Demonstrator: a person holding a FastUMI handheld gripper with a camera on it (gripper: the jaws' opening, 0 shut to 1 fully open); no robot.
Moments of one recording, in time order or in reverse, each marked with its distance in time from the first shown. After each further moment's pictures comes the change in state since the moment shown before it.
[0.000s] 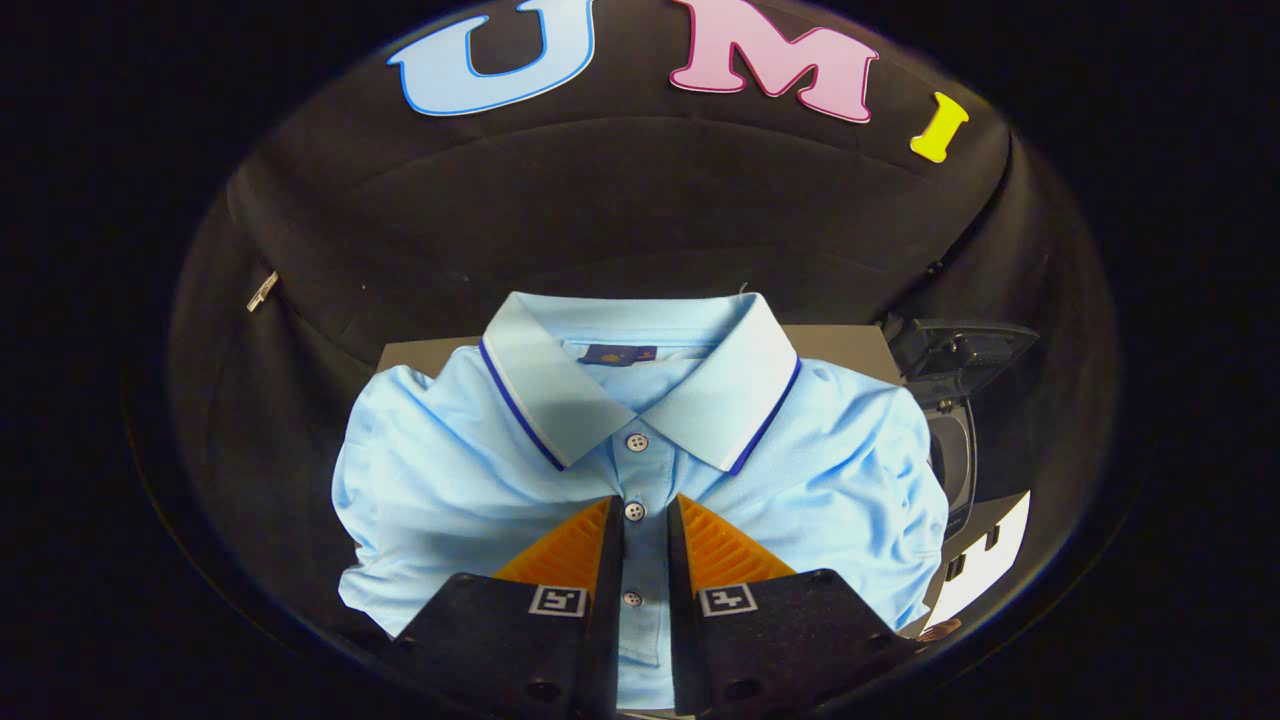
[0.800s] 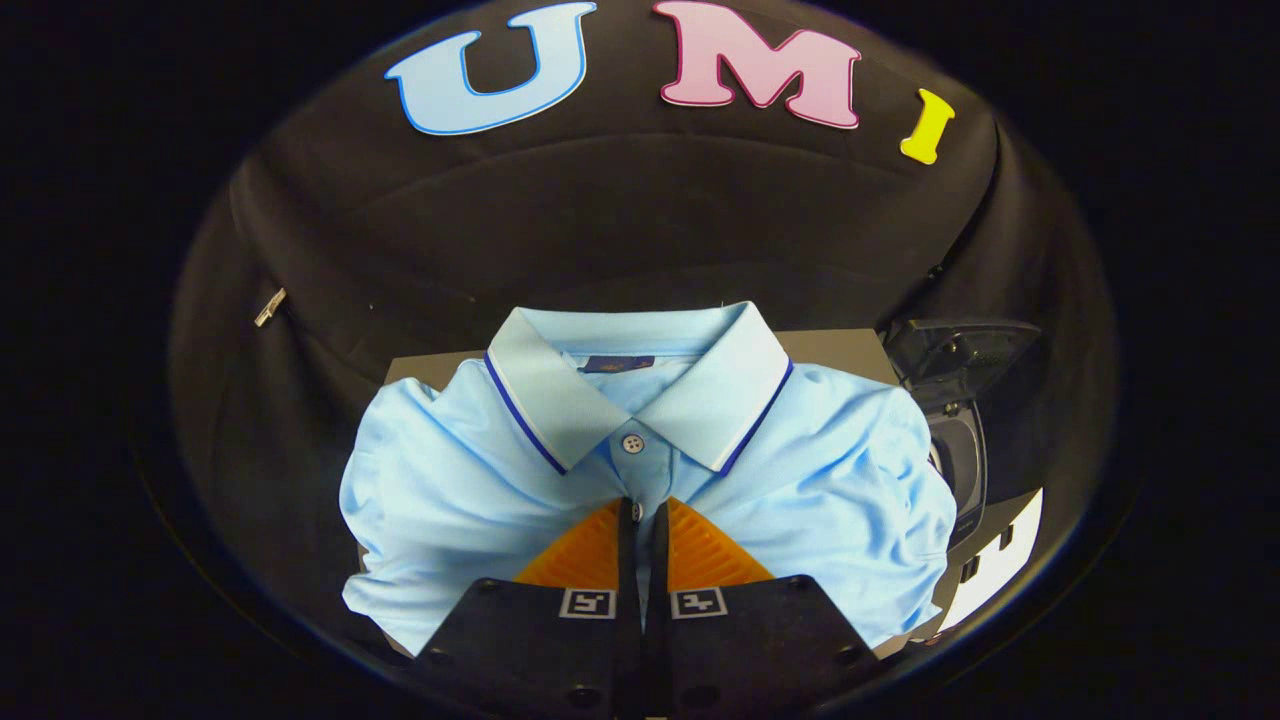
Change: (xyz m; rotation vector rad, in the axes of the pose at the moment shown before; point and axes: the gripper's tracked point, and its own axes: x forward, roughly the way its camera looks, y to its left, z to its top) arm 0.005 -0.004 0.004 0.030 -0.085 0.008
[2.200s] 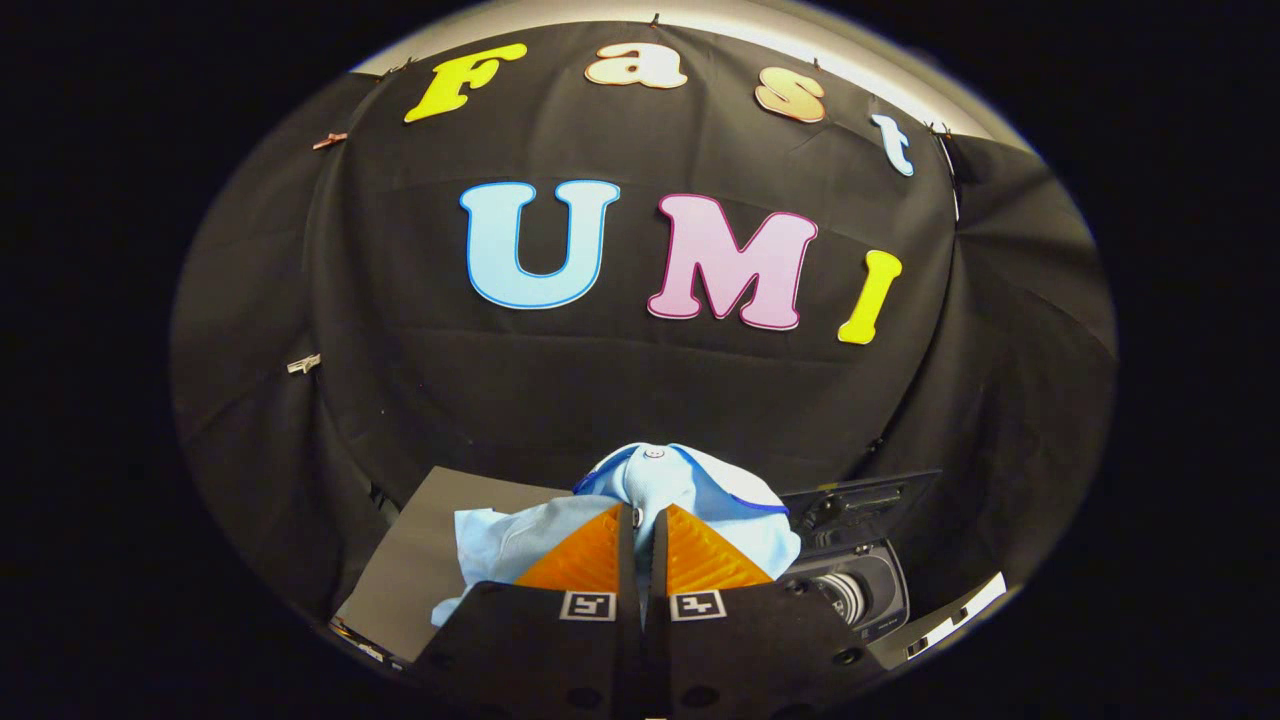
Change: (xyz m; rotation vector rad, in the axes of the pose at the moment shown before) arm -0.165 -0.043 0.076 -0.137 -0.597 -0.034
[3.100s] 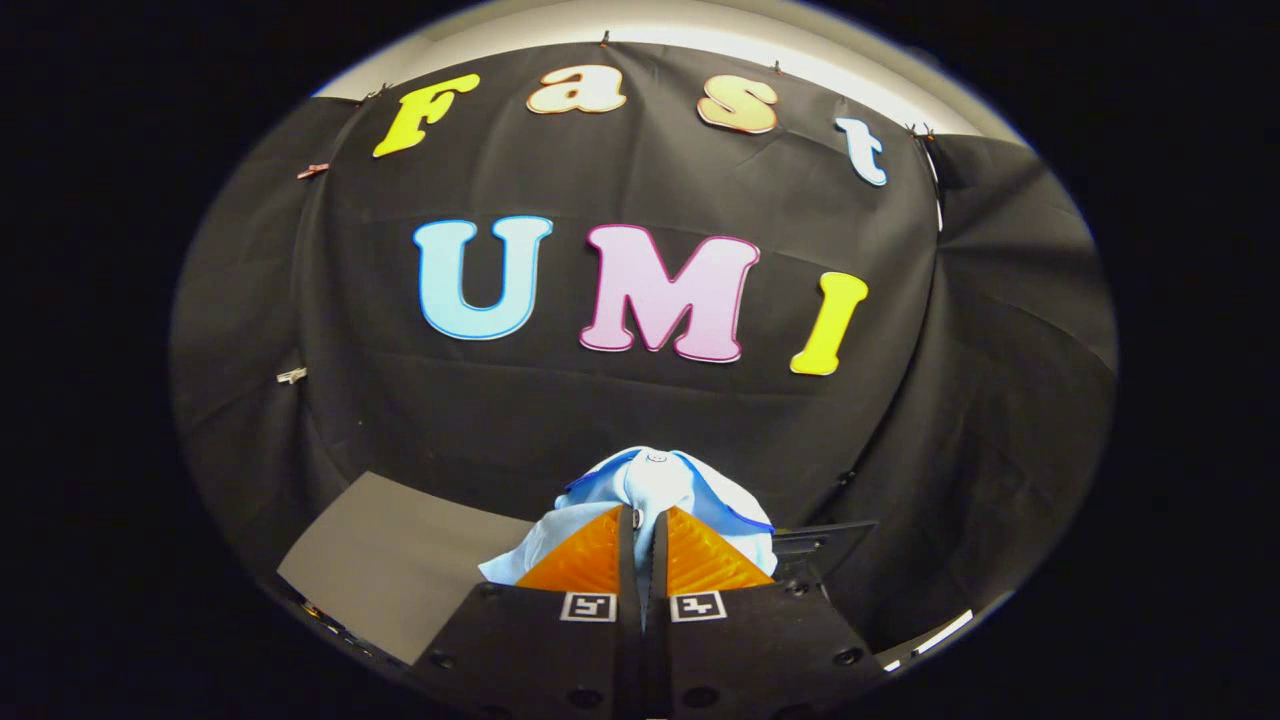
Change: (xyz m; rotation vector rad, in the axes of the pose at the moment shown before) arm 0.006 -0.175 0.043 -0.027 -0.060 0.006
